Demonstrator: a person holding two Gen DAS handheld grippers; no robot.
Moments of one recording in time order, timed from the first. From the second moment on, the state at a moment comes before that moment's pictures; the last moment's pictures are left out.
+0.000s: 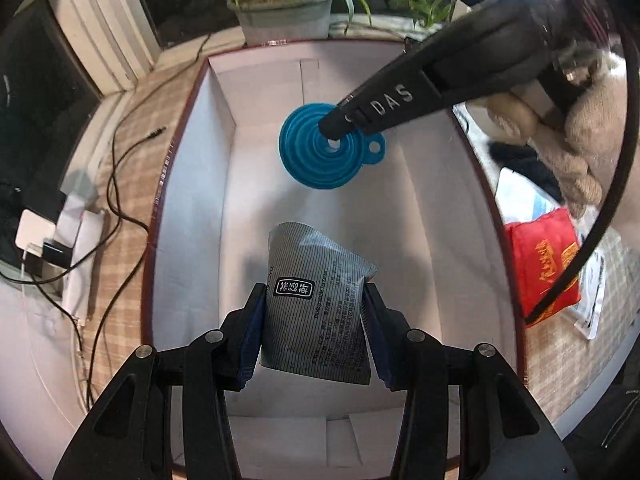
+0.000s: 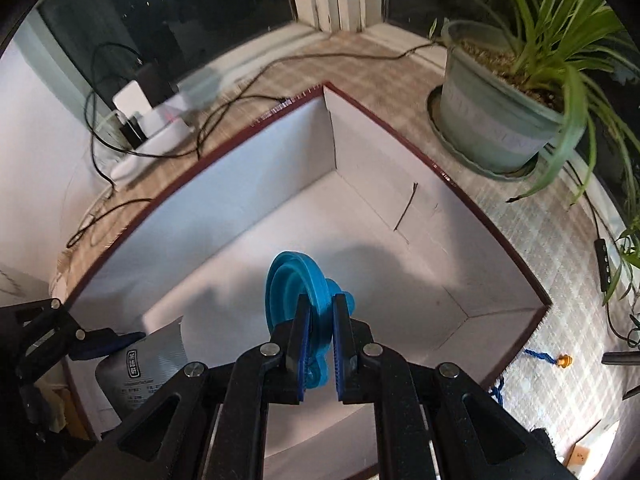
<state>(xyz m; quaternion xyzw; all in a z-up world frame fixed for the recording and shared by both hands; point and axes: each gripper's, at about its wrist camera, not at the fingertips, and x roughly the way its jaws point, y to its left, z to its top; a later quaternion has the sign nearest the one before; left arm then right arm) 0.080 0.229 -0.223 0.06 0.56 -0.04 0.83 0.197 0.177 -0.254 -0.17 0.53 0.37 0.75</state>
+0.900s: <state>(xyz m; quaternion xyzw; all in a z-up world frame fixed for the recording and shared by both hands) 0.082 0.225 -0.219 0.04 0.56 -0.04 0.83 0.192 0.151 -0.226 -0.13 0.51 0.37 0.76</state>
